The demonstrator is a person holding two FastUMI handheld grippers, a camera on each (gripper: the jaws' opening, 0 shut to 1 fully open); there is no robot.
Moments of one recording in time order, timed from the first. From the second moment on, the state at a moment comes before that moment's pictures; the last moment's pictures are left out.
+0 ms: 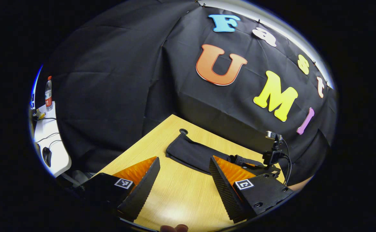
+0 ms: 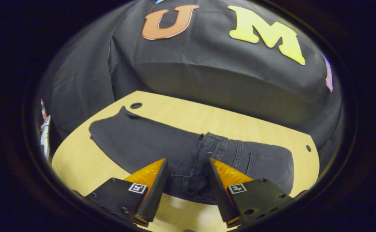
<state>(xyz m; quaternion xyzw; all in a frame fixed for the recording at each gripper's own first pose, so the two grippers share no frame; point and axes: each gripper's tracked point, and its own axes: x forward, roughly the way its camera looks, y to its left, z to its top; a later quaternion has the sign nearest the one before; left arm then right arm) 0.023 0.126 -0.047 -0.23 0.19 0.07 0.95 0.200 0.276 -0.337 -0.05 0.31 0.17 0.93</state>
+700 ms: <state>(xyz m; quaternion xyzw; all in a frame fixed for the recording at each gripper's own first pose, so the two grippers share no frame) 0.103 0.098 -0.128 -0.43 0.22 0.02 0.87 0.094 0.152 -0.179 0.00 0.25 0.17 0.95</state>
